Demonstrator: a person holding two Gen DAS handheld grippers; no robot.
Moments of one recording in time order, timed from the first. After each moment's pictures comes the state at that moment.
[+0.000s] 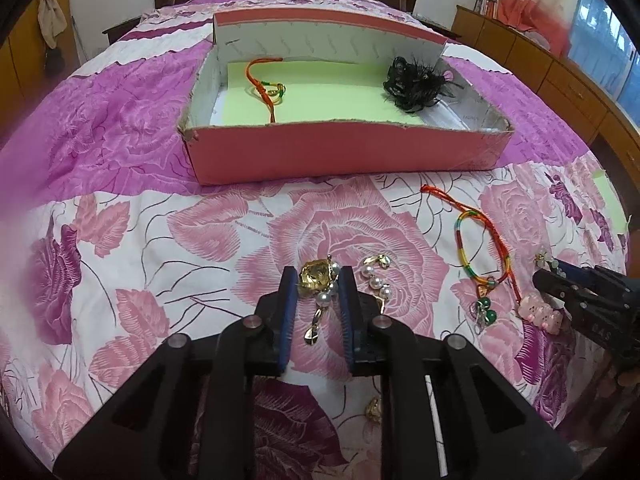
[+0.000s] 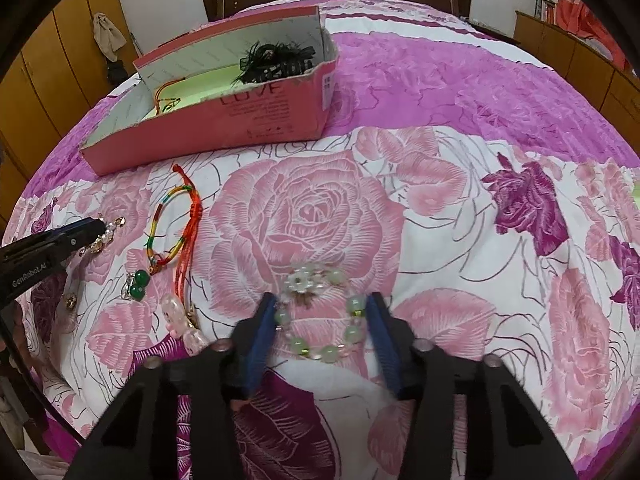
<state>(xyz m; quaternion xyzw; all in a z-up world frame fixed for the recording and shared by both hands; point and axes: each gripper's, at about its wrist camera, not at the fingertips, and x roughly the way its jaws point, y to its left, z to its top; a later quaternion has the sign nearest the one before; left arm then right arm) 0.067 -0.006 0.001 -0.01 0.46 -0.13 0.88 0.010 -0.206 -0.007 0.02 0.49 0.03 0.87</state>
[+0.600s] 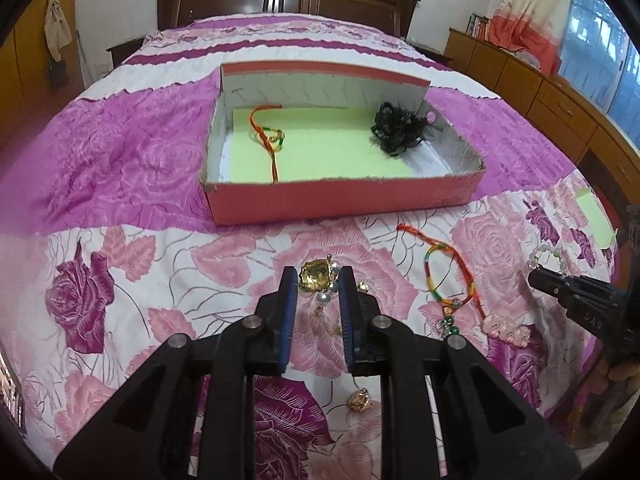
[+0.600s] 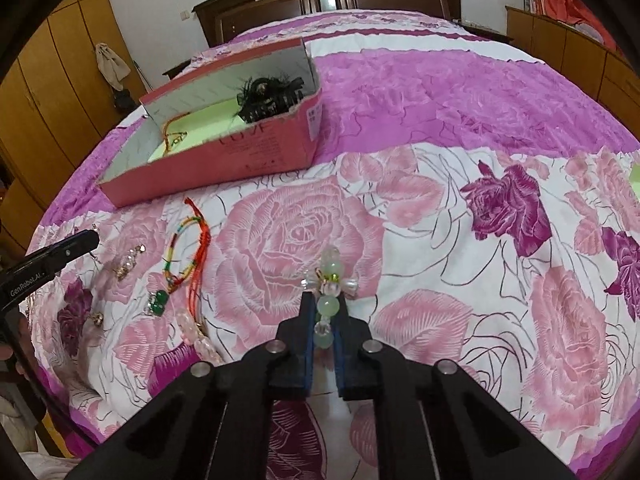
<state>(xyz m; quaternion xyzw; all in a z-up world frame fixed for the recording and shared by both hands) 0.055 -0.001 0.040 -0.02 0.42 -0.14 0.90 0.004 -0.225 0.015 0.06 0.46 0.05 0.89</state>
